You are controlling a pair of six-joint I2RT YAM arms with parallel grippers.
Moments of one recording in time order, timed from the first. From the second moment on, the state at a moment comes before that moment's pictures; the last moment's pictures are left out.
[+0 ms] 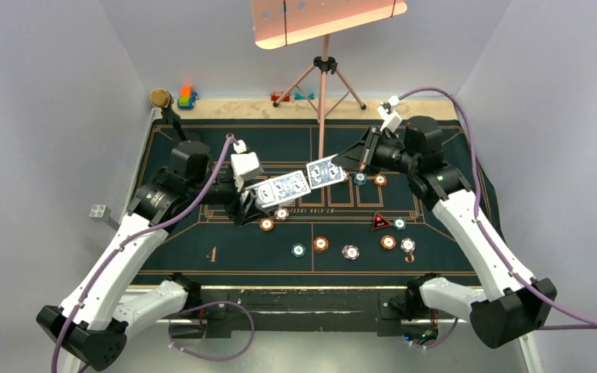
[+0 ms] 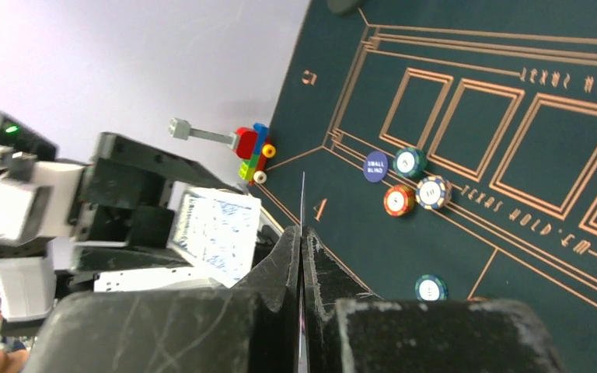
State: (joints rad) left arm -0.46 0.97 1.10 -0.75 0.70 0.30; right arm 0.35 1.11 1.15 -0.34 -0.60 0.77
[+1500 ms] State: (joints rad) left arm -0.44 0.92 1.14 -0.86 0.71 0.30; right arm 0.69 2.17 1.44 0.09 -0.46 0.94
